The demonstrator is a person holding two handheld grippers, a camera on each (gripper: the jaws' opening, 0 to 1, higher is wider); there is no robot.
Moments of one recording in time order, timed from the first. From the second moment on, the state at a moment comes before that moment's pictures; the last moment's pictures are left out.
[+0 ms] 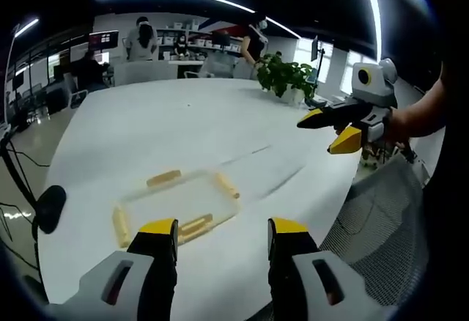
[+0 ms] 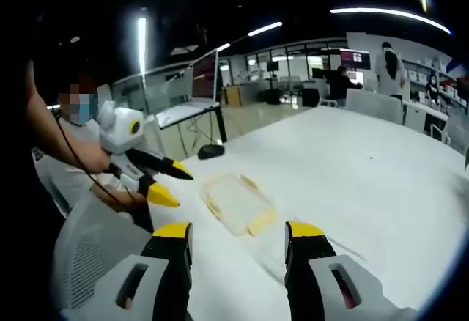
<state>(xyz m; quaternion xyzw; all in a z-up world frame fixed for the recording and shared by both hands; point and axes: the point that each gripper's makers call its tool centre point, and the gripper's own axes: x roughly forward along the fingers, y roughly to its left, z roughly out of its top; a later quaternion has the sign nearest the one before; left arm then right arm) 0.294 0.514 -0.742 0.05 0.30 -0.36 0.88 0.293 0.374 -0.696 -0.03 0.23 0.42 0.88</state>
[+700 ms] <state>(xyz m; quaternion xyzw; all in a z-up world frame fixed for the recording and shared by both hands) 0.328 0.537 -0.746 0.08 0.30 -0.39 0.87 0.311 0.391 -0.712 -0.08 0.25 0.44 0.86</state>
